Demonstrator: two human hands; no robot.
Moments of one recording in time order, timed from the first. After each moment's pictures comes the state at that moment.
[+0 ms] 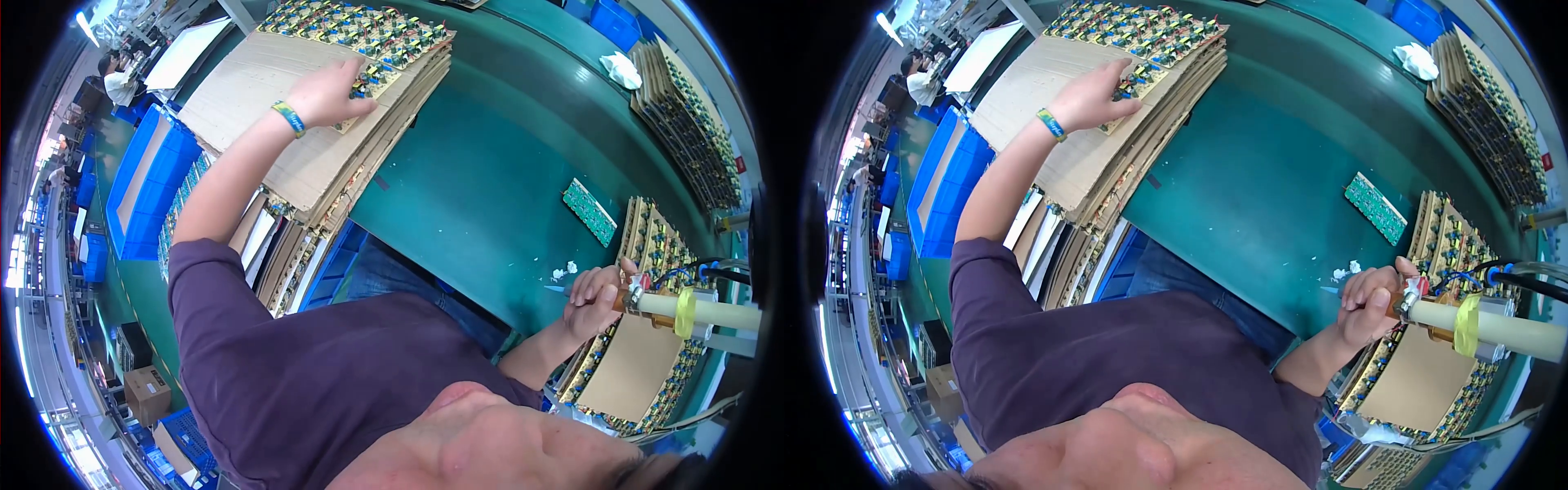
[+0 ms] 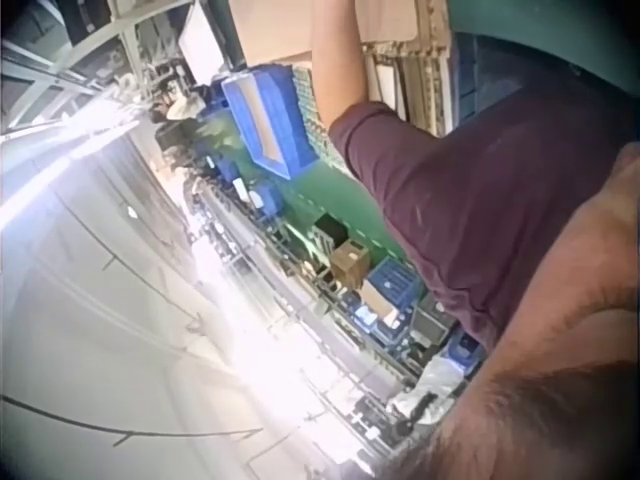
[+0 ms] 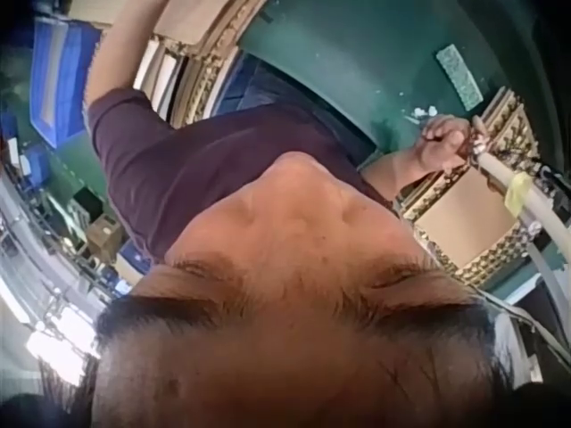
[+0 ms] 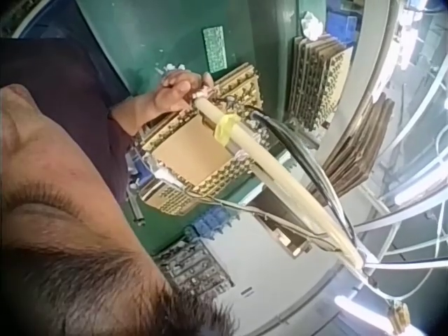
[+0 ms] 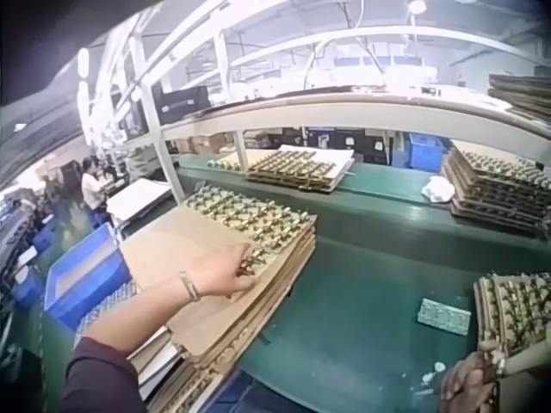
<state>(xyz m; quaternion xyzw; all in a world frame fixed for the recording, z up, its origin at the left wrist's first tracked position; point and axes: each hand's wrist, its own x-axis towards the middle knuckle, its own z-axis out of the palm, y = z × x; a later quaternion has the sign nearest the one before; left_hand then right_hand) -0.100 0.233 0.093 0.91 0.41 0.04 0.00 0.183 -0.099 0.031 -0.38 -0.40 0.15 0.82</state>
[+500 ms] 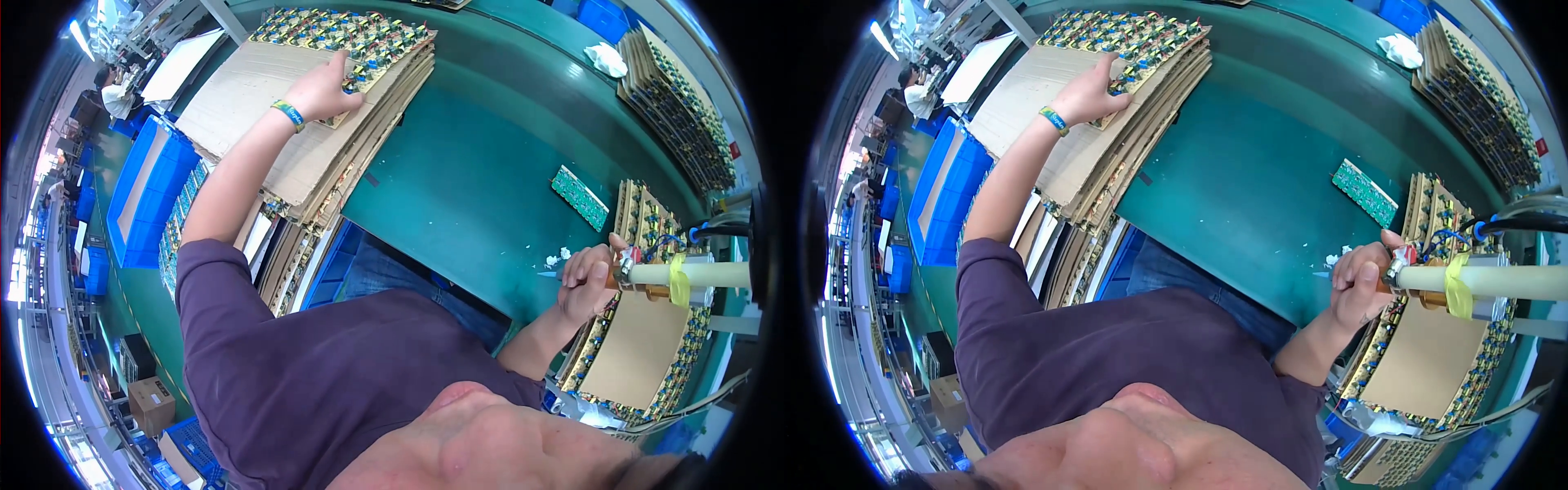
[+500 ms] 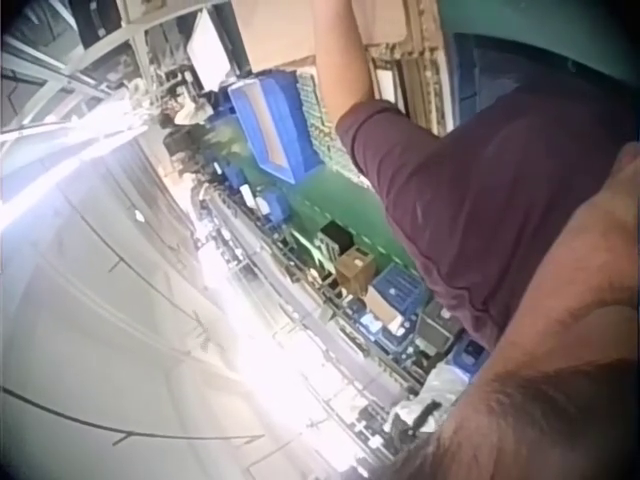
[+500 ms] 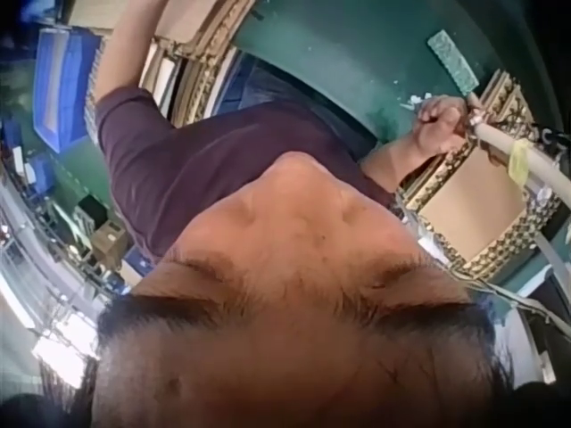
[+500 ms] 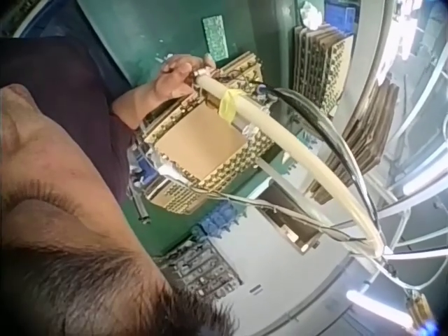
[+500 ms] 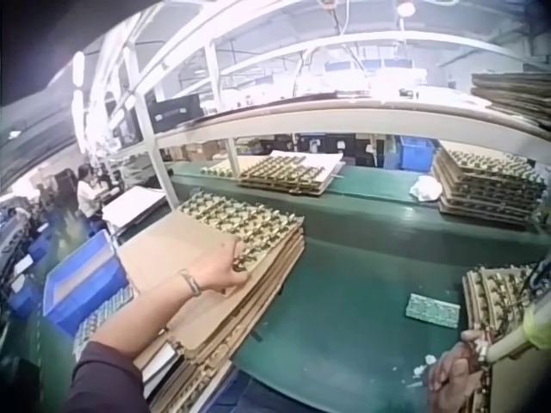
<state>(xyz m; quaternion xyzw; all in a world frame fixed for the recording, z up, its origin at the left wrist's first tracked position) -0.089 0.238 0.088 0.89 0.45 0.09 0.04 0.185 -0.101 0.032 -0.38 -0.40 0.15 0.82</state>
